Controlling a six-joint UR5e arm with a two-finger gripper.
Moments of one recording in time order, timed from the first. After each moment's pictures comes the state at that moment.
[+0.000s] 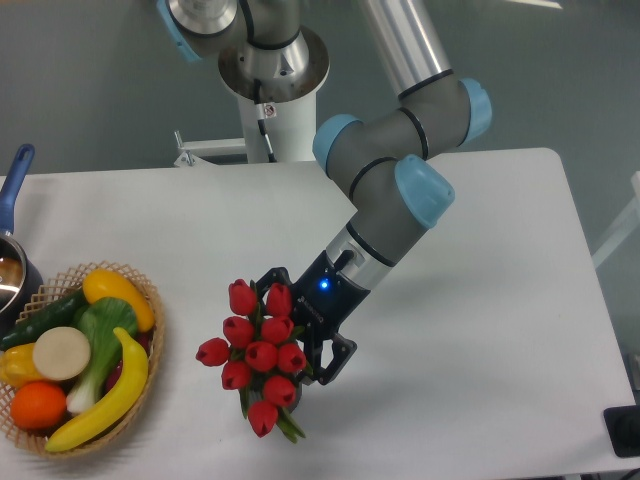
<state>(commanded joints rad) 2.51 -2.00 -1.64 -0.83 0.65 1.20</state>
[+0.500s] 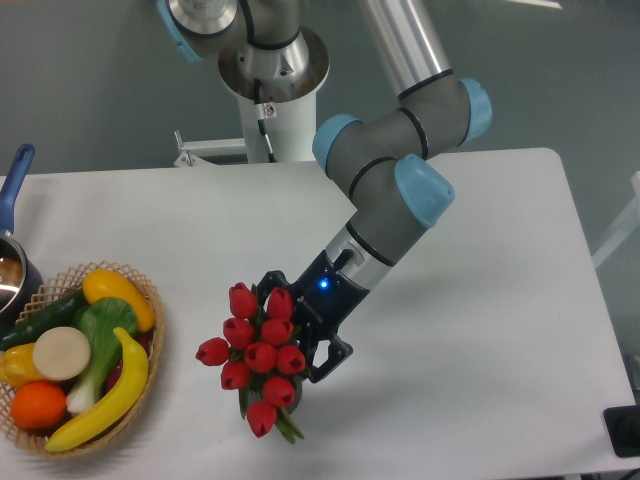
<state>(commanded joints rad) 2.51 -2.00 -1.65 -0.83 0.65 1.21</state>
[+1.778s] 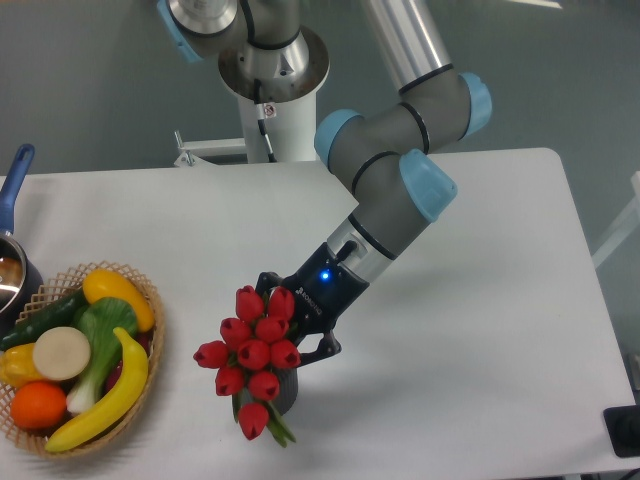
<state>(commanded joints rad) 2.54 -1.96 -1.68 -0.83 0.56 1.19</state>
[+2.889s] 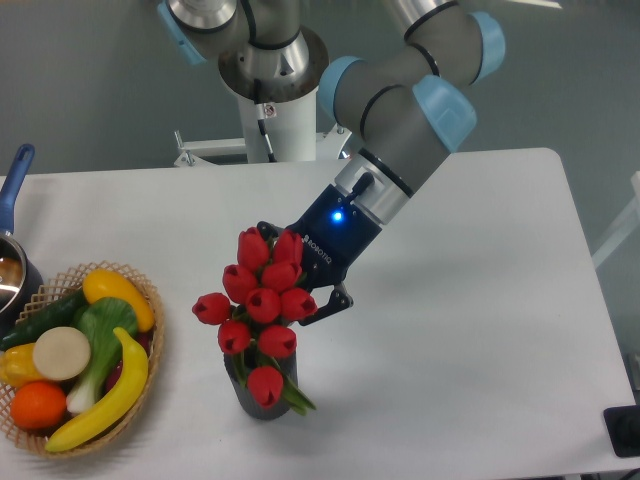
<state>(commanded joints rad) 2.56 -1.86 -1.59 -0.83 0.48 0.99</state>
